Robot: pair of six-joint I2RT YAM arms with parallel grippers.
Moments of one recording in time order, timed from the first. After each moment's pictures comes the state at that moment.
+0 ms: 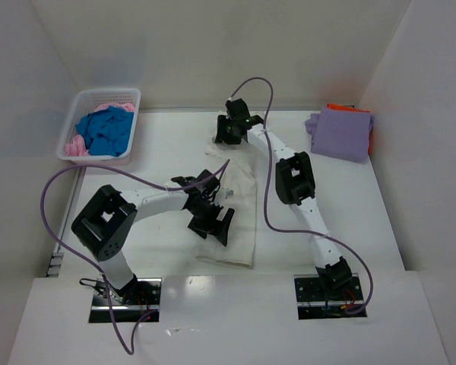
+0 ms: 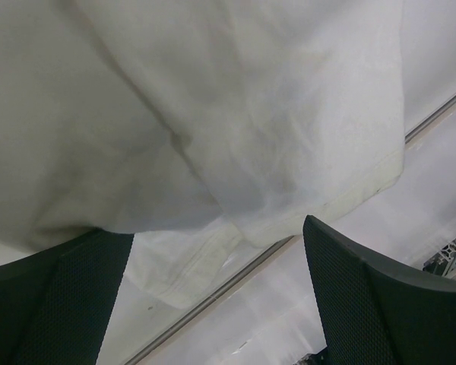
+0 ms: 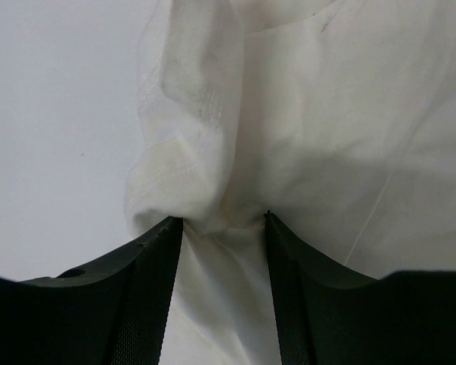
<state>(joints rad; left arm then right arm) -0.70 1.71 1.01 -0.61 0.45 -0.30 0.45 2.65 2.41 -0.55 -0.10 0.45</state>
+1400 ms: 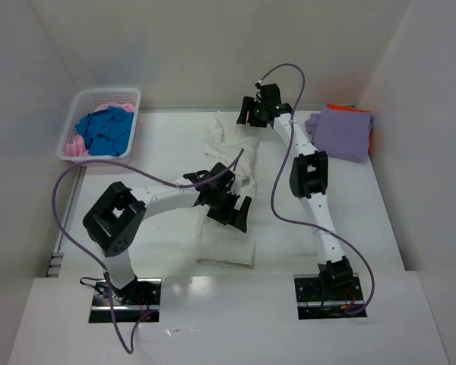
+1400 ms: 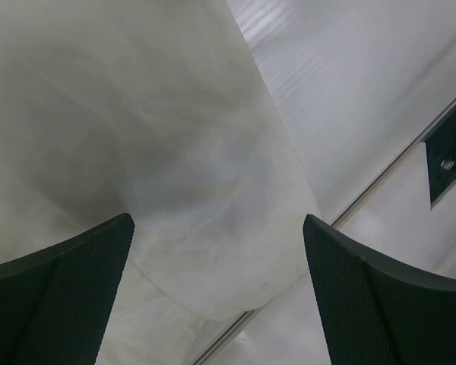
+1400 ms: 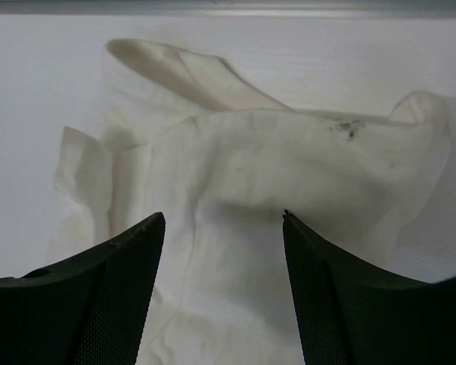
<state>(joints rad) -0.75 1.78 1.14 -0.44 0.41 -0.37 0.26 2.74 2.67 -0.58 -0.25 0.36</state>
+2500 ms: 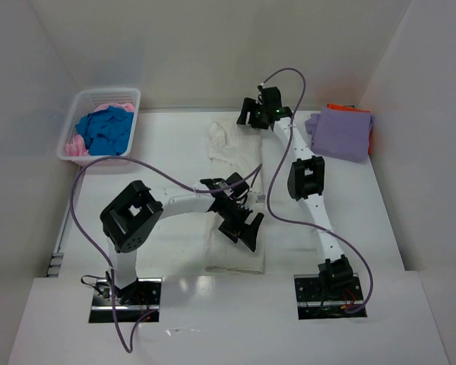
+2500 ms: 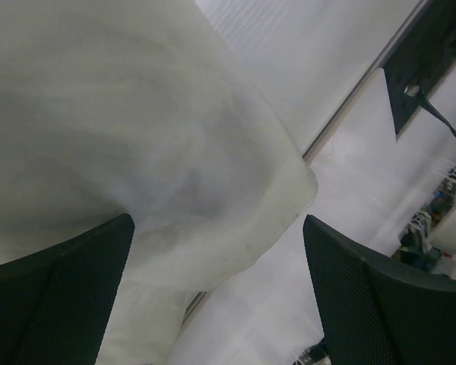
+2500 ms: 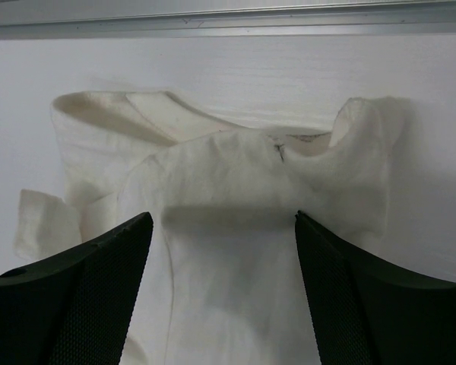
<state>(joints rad) -0.85 1.90 1.21 -0.49 0.63 -0.35 0.24 2.90 2.85 -0.62 -0.24 0.39</state>
